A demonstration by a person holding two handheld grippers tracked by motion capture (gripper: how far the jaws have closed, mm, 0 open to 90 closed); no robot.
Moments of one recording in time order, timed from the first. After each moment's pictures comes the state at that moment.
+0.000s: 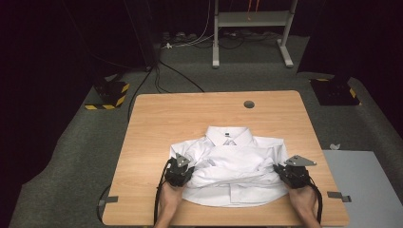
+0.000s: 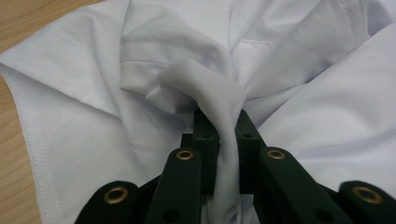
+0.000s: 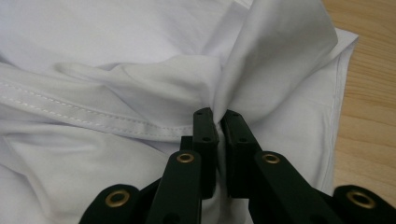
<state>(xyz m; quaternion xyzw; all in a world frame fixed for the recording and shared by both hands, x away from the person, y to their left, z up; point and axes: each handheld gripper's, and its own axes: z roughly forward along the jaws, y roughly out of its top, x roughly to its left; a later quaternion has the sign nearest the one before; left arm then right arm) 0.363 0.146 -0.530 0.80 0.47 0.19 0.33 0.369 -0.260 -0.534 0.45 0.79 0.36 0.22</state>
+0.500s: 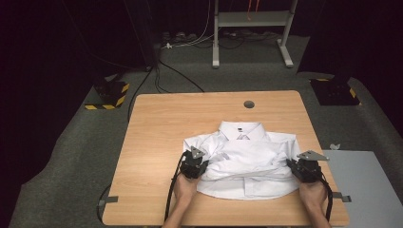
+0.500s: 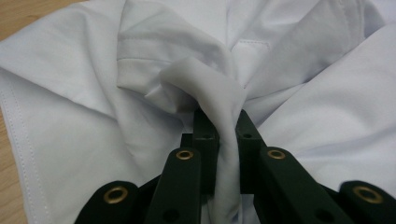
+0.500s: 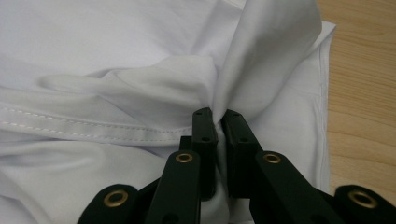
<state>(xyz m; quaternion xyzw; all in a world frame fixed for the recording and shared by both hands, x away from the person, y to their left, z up) 0.392 0.102 -0.533 0.80 0.46 0.17 0.35 0.385 -0.298 -0.533 0.50 0.76 0.34 0.25</state>
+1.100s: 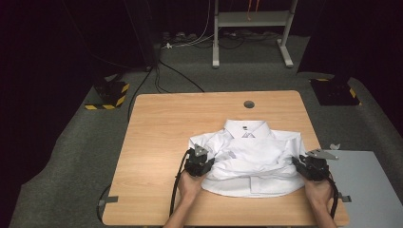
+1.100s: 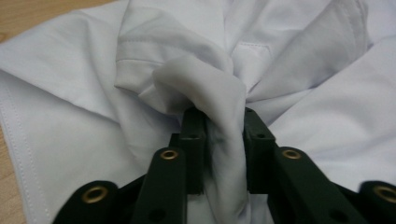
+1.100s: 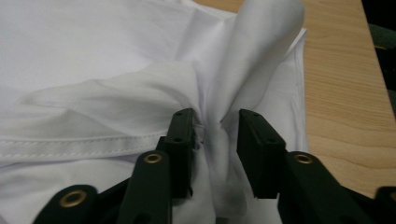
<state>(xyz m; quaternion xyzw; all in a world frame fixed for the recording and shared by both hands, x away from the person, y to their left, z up) 0.397 0.098 -0.531 0.78 0.45 0.14 0.40 0.388 -0.317 -0.528 0.53 0.73 0.34 0.27</state>
